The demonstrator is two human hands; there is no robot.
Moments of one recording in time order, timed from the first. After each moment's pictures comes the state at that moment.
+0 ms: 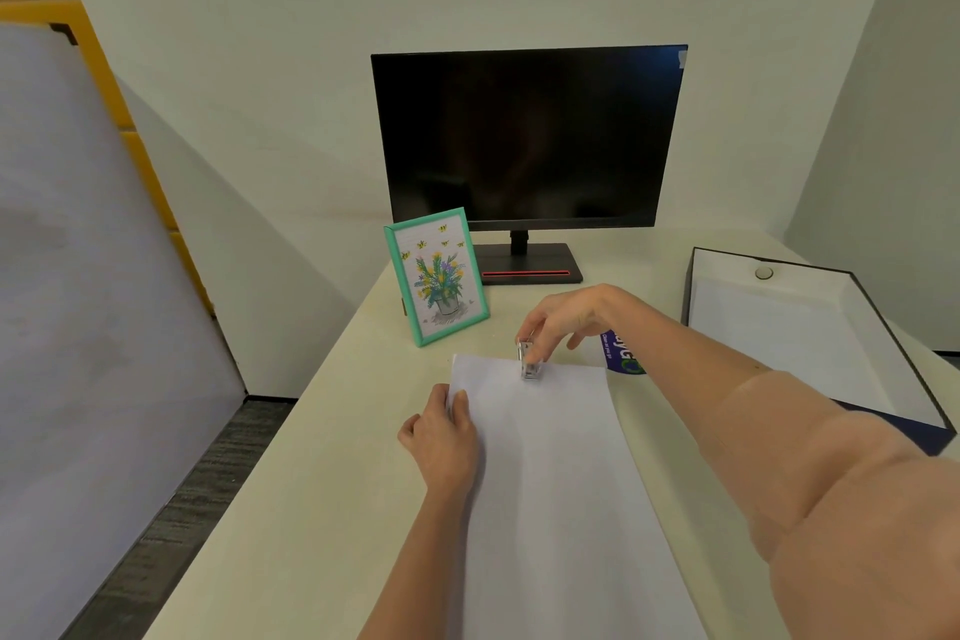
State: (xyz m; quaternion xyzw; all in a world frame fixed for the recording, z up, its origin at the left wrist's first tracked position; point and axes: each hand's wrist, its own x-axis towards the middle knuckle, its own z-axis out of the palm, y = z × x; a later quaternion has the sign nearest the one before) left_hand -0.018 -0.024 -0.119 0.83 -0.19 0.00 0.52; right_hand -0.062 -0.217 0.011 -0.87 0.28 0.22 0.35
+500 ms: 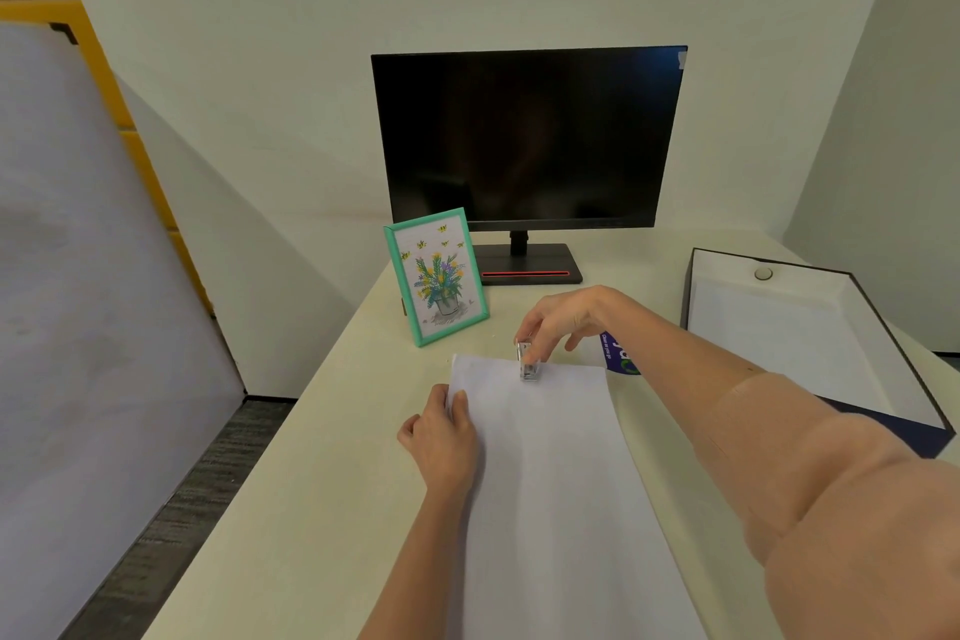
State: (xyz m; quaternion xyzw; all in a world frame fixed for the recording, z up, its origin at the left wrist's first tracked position) left_hand -0.017 -0.024 -0.121 0.83 -0.19 -0.01 0.52; right_hand -0.058 -0.215 0.009 -0.86 0.29 0.21 0.35
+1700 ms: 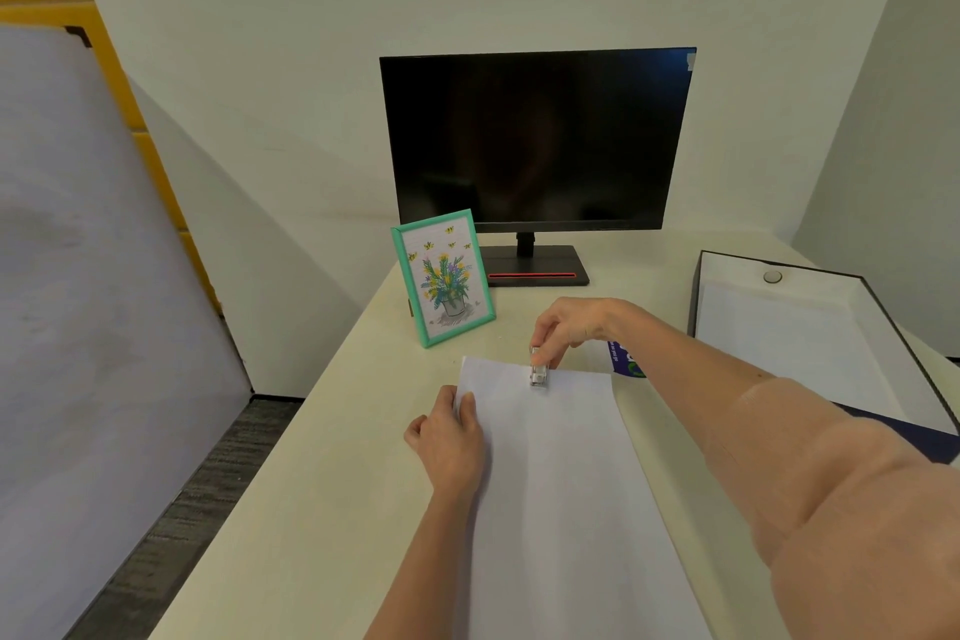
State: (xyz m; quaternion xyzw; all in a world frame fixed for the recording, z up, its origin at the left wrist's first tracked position) left_hand -0.016 -0.024 -0.120 0.84 -0.20 -0.01 0.51; right_hand -0.066 -0.225 -0.005 -0.88 0.27 0.15 0.36
